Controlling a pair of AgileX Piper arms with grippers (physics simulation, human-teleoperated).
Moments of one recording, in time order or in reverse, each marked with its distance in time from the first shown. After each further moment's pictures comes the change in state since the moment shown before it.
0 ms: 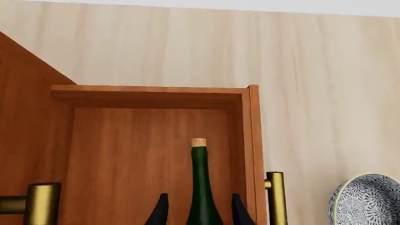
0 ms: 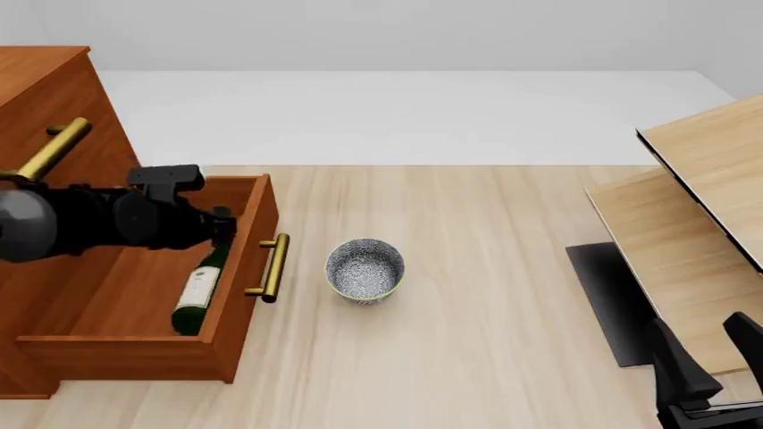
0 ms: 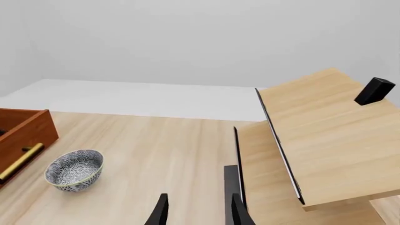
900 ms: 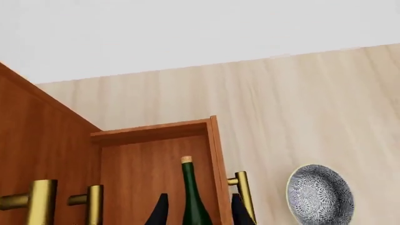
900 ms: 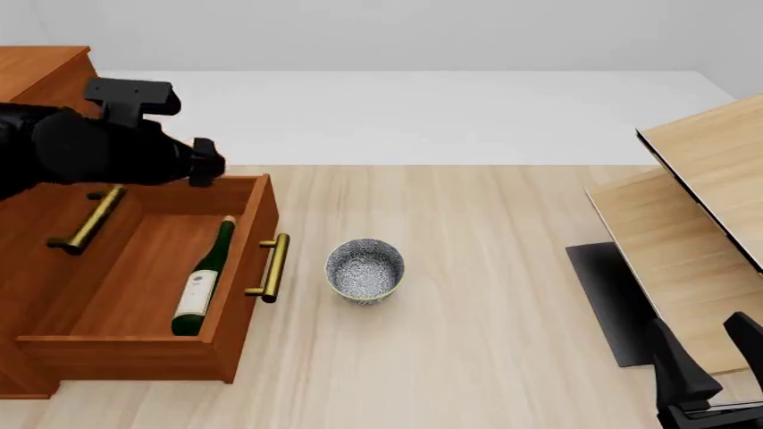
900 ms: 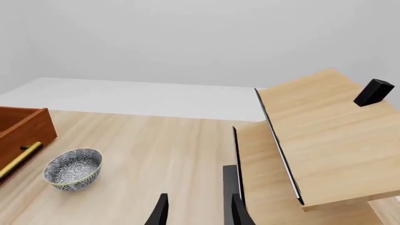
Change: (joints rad) left arm -0.053 -0.250 -0.172 0.259 0.060; right arm -0.001 -0.001 0.000 0.003 -0.010
